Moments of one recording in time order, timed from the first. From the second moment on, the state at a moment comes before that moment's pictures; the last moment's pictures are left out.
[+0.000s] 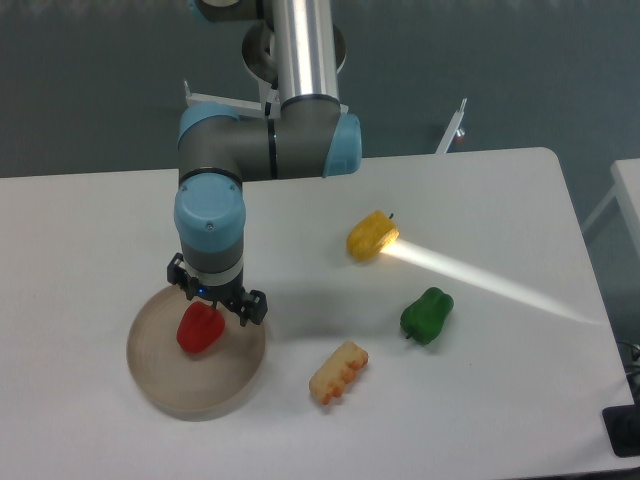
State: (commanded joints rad) arm 1.91 -2.12 -1.38 -1.20 1.48 0.50
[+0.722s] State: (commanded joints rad) arm 1.87 -2.15 -1.42 -1.11 1.48 0.47
